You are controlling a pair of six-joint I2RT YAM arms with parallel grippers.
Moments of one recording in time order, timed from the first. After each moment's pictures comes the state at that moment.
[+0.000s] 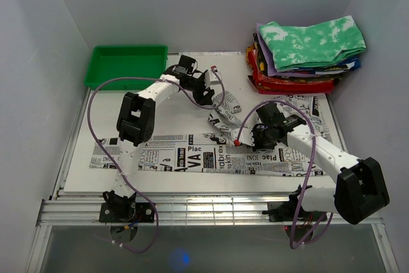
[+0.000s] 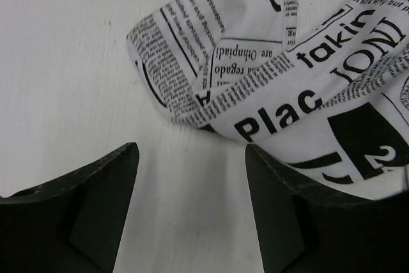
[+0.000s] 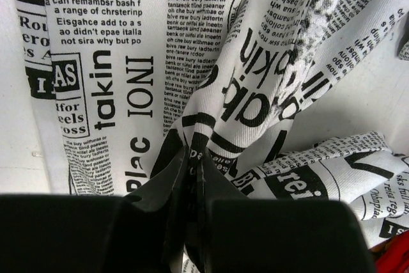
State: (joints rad) left arm -0.42 2.29 1.88 -0.50 0.70 0.78; right arm 0.51 1.27 0.83 -0.76 -0.24 -1.20
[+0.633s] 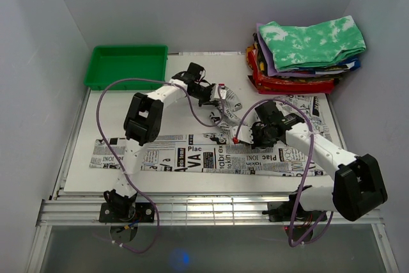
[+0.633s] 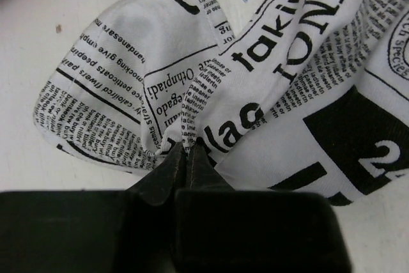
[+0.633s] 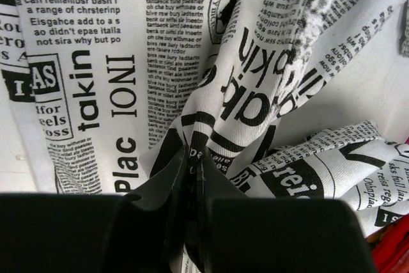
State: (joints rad) left arm -0.48 2.39 1.90 -0.48 0.78 1.21; right arm 0.51 1.29 0.85 -0.74 -0.21 -1.18
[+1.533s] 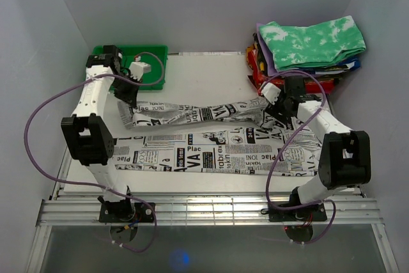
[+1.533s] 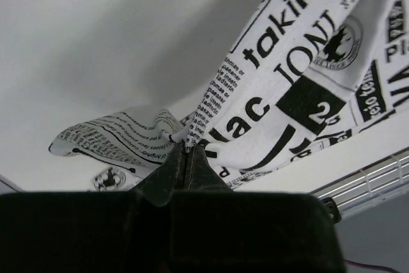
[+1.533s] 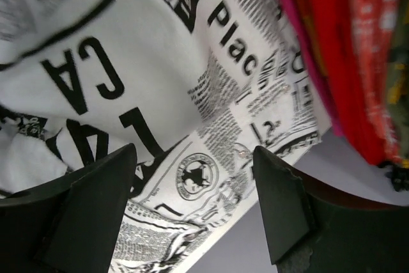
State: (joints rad) left arm -0.01 1.81 1.78 -1.25 0.30 0.59; right arm 0.14 1.52 1.04 -0.44 0.02 -0.94
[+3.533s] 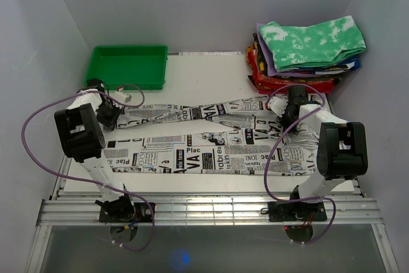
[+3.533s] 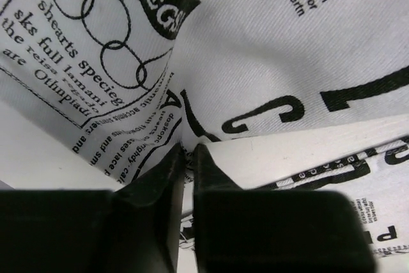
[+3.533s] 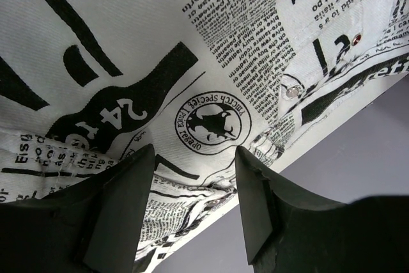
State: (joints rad) left arm 0.29 1.92 1.33 -0.77 0.11 0.82; right arm 0.05 1.63 0.94 -0.46 0.17 -1.00
